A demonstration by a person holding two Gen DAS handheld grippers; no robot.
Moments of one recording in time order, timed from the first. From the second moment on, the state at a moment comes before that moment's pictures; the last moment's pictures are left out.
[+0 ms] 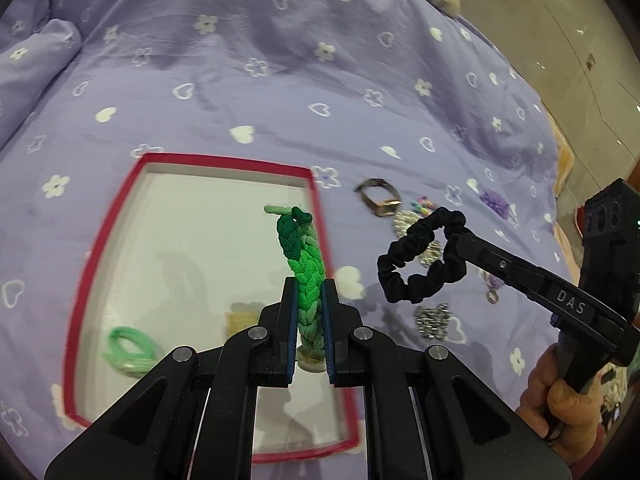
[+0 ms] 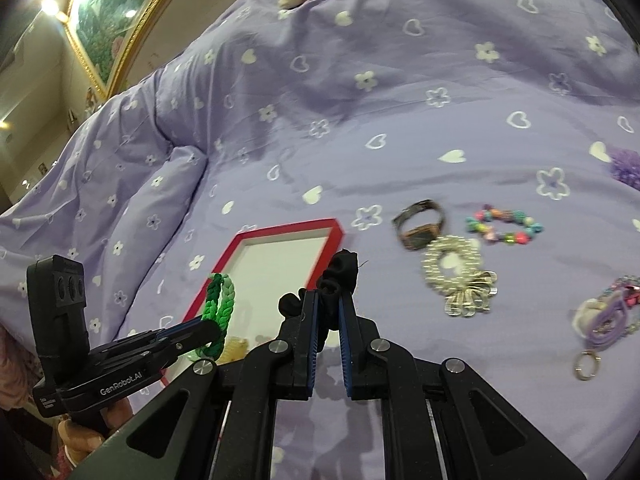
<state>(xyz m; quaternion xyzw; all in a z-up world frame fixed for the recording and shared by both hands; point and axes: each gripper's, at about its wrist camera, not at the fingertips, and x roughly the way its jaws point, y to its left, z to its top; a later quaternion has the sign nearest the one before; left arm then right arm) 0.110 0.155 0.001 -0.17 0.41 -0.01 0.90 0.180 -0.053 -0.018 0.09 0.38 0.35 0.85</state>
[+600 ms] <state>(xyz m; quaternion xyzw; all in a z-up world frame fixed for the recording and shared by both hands) 0.118 0.231 -0.034 -0.19 0.43 0.06 0.88 0.193 0.047 -0.041 0.09 0.41 0.39 0.82</state>
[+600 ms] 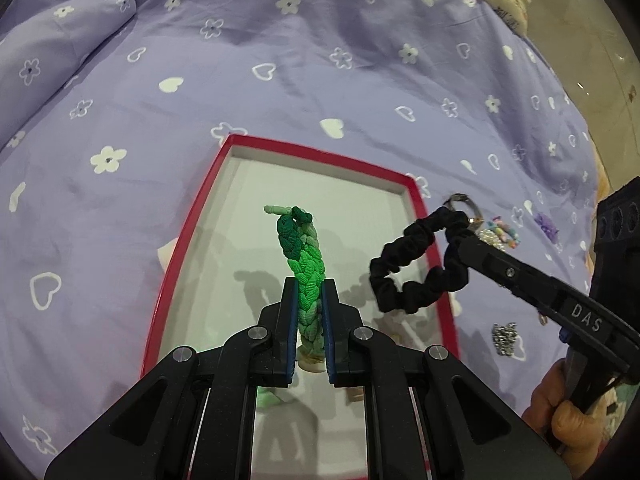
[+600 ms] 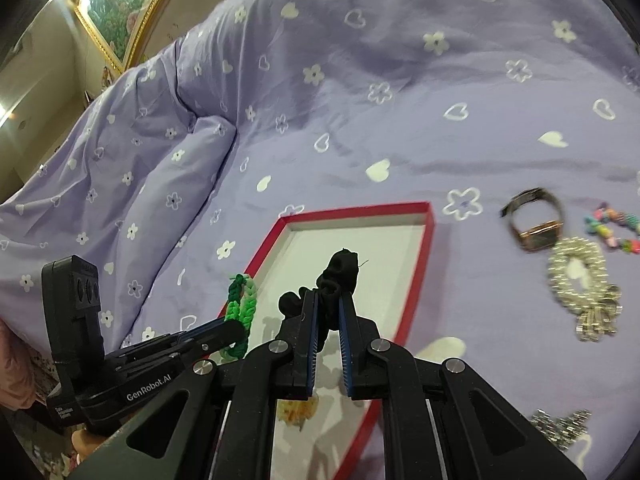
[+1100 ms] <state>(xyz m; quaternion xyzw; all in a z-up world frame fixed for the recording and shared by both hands) 0.128 0.245 -0.069 -0.20 0.47 0.07 0.86 0.205 0.074 -0.082 0.04 0.47 0.38 0.80</state>
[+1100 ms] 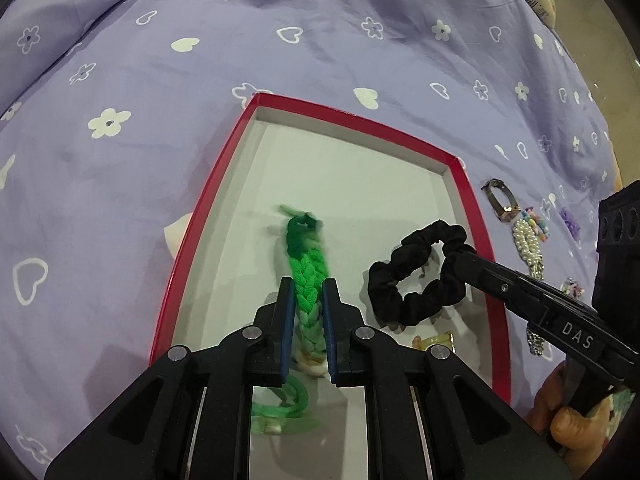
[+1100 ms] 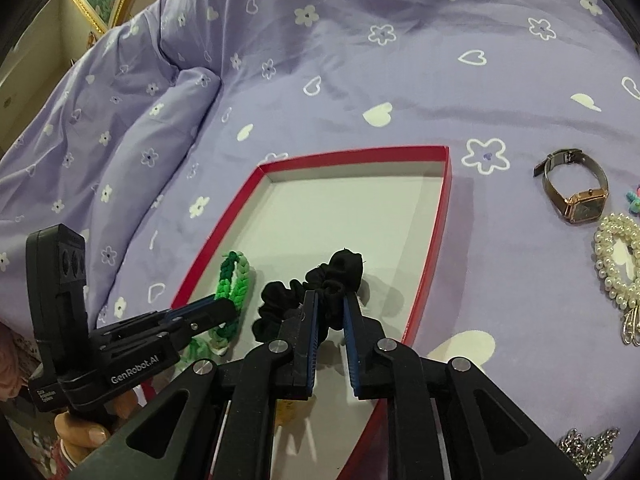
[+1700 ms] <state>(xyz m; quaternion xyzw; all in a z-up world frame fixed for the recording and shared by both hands) 0.112 0.242 -0.040 -0.22 0.43 0.08 0.87 0.198 0.052 -0.059 0.05 0.45 0.38 0.81</state>
